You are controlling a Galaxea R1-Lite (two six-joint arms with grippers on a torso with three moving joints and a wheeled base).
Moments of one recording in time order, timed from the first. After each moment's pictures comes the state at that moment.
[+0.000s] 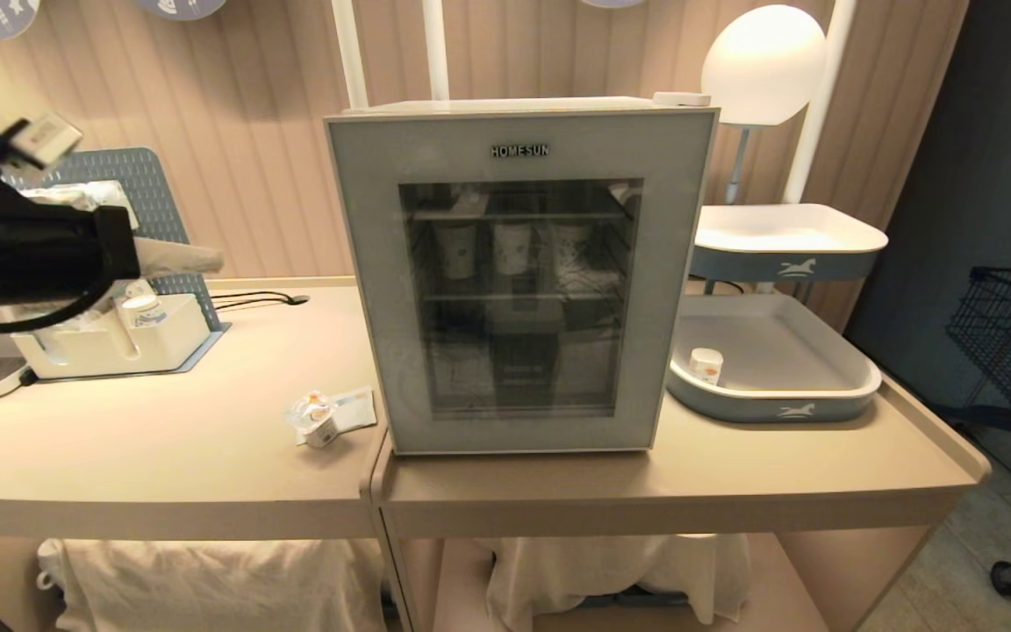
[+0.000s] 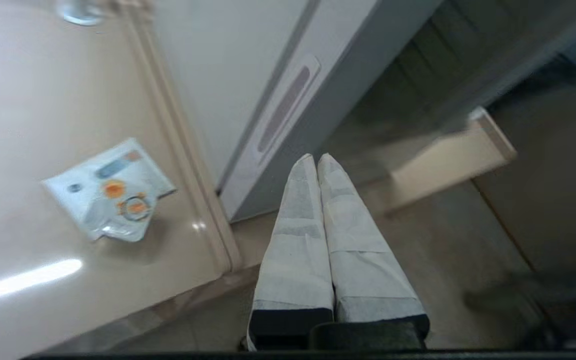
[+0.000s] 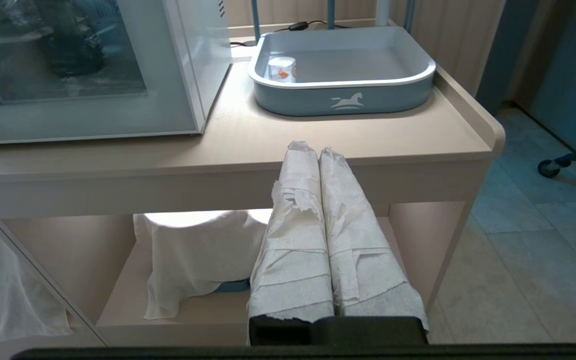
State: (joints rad) left arm 0.20 1.62 -1.35 0.15 -0.77 -0.11; right arm 0.00 0.00 0.00 0.00 0.00 0.00
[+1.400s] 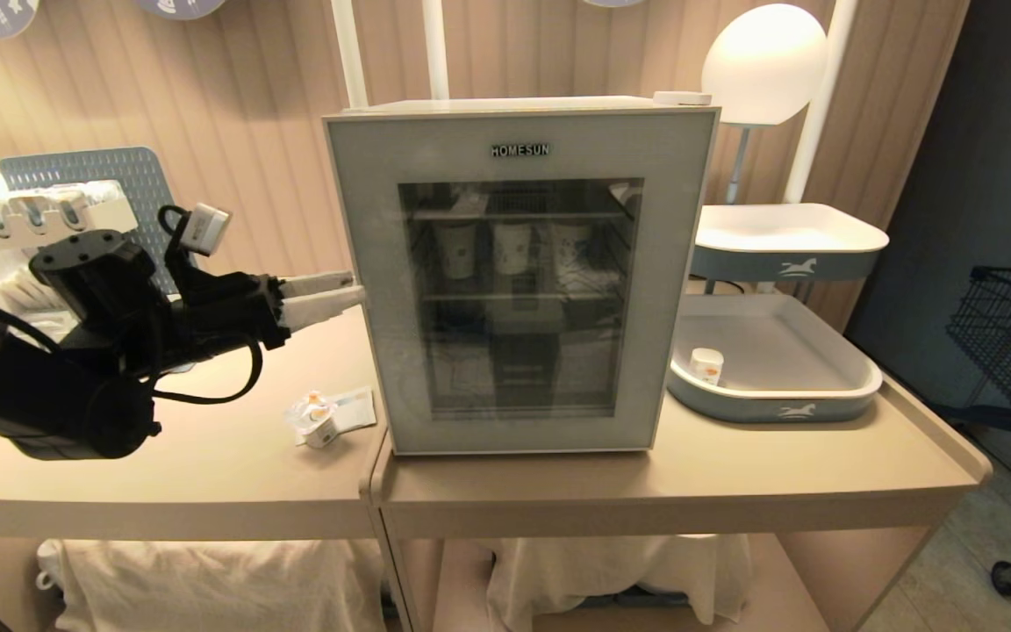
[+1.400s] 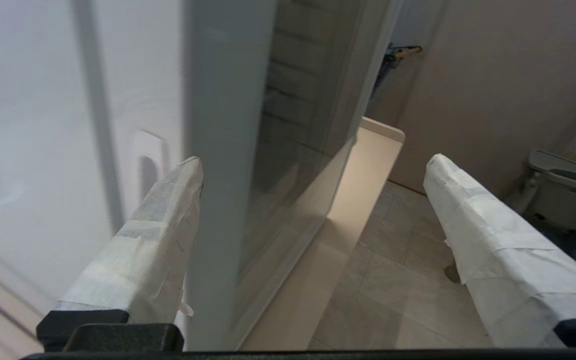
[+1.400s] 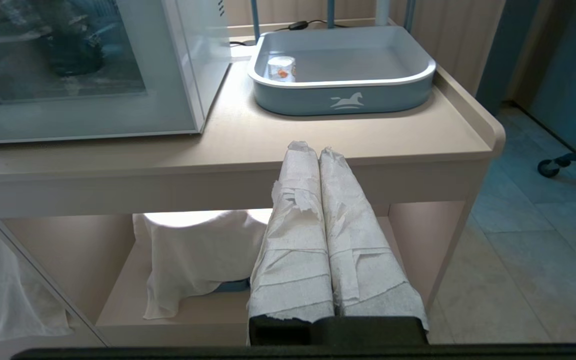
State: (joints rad) left arm 0.03 2.00 -0.98 -1.23 -1.11 -0.36; right arm 0.00 0.00 0.00 0.00 0.00 0.00
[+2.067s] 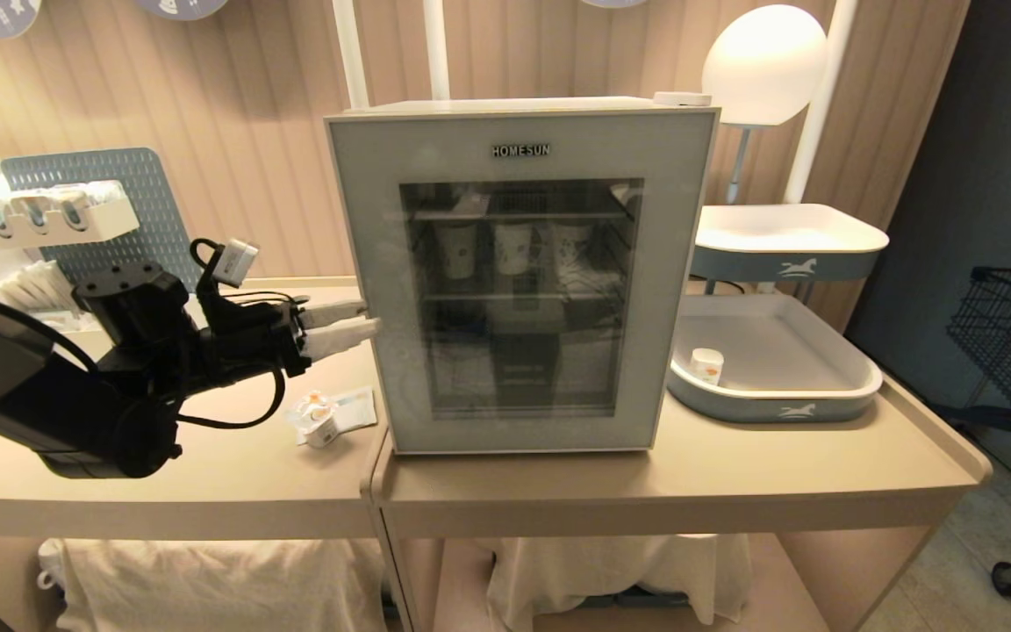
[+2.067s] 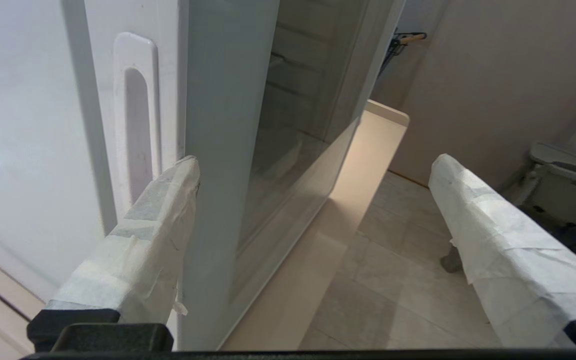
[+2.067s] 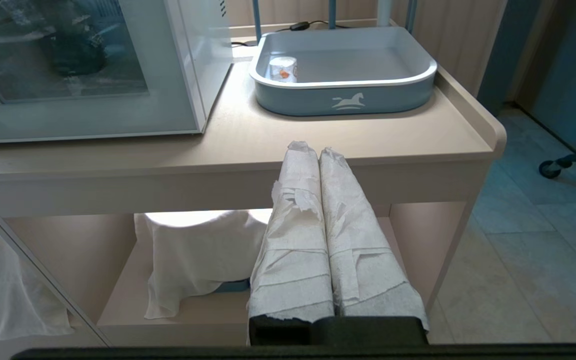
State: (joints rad) left arm 0.01 2.06 -0.94 -1.25 -1.08 -0.31; right arm 0.00 0.00 0.00 0.00 0.00 0.00
